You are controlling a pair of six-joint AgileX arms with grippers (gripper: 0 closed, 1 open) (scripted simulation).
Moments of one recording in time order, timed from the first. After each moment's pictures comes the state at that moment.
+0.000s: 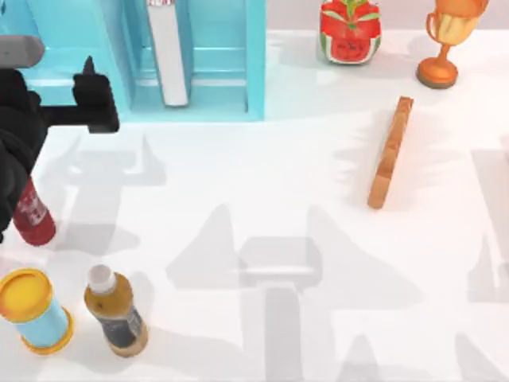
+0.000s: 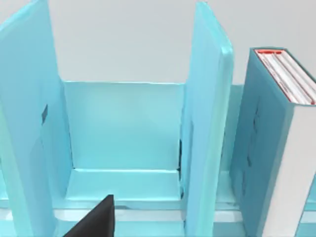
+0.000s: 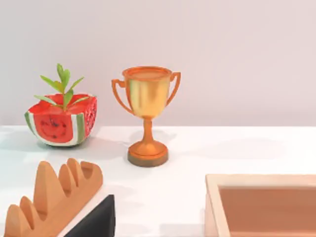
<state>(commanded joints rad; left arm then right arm) -0.27 1.24 0.52 0.60 -0.22 -0.05 0.00 0.00 0.00 0.00 0.00 0.00</state>
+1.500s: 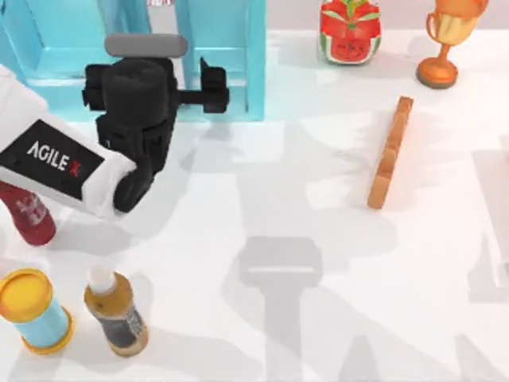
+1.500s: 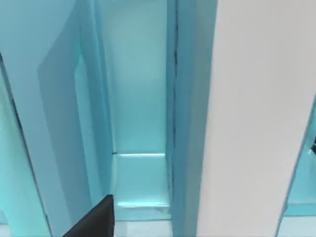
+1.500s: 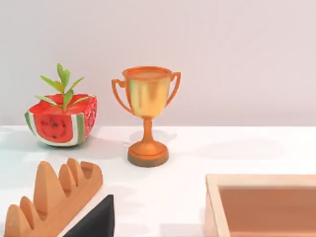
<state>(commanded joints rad) -0.41 2.12 1.01 0.90 -0.33 -0.05 0.00 0.00 0.00 0.00 0.00 0.00</state>
